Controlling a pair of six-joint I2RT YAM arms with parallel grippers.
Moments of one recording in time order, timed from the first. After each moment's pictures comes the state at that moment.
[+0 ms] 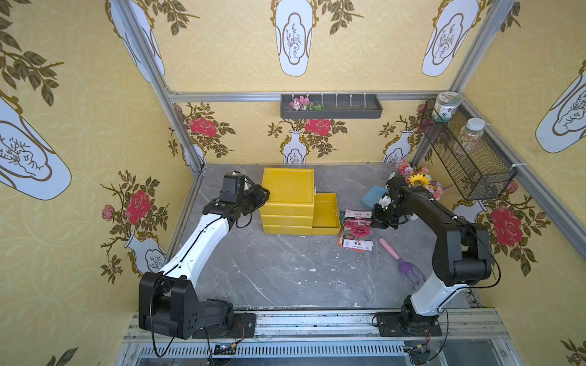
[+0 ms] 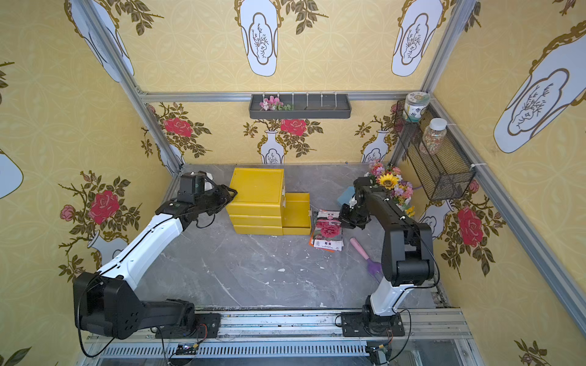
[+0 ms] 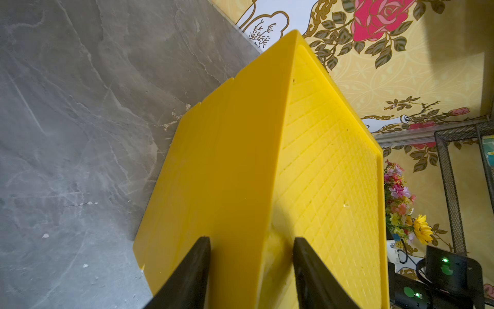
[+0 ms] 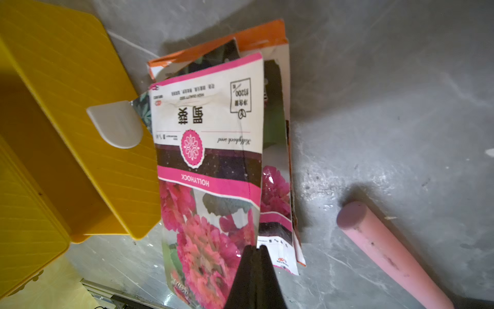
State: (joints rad) left arm -0.21 1.35 1.09 -0.44 0.24 -0.78; right arm 0.01 1.70 1.23 -0.95 -0.34 0.39
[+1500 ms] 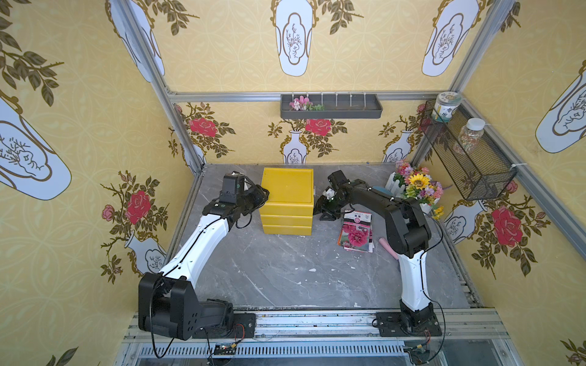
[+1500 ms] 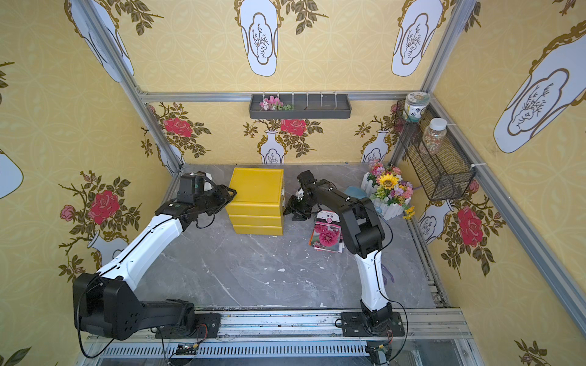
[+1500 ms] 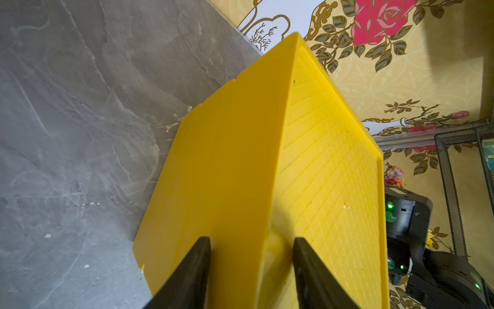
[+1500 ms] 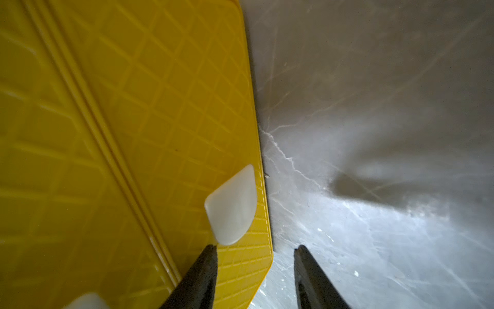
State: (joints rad) left arm -0.21 1.34 1.08 -0.44 0.23 -0.79; right arm 0.42 2.15 1.64 -0.70 -0.58 0.68
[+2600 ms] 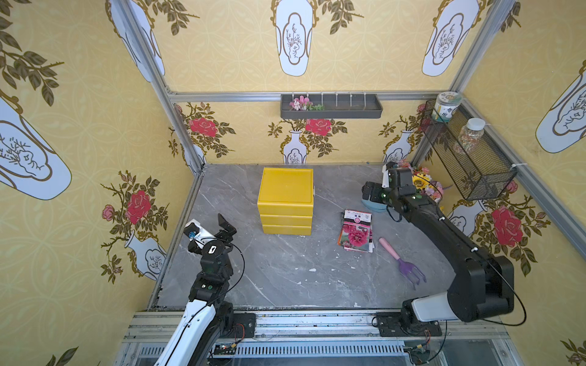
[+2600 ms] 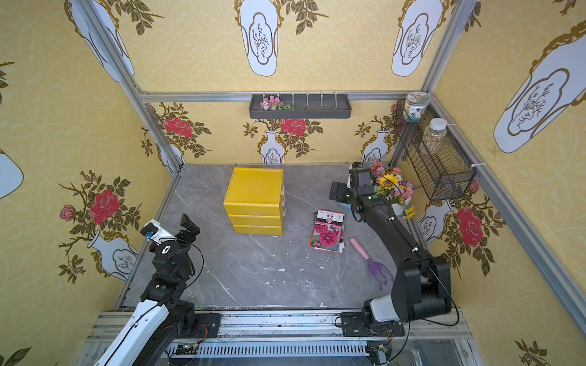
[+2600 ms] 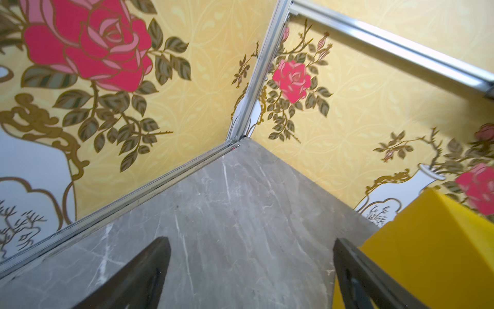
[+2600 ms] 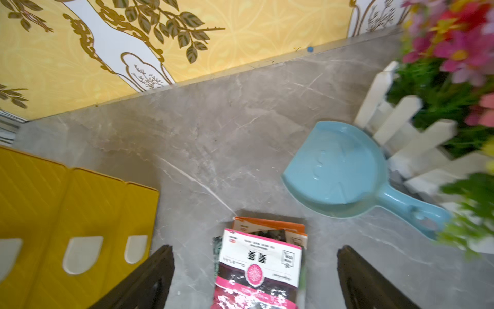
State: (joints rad) left arm -0.21 0.55 0.23 0.16 -0.71 -0.44; right arm 0.15 1.37 1.04 -0.33 0.00 0.26
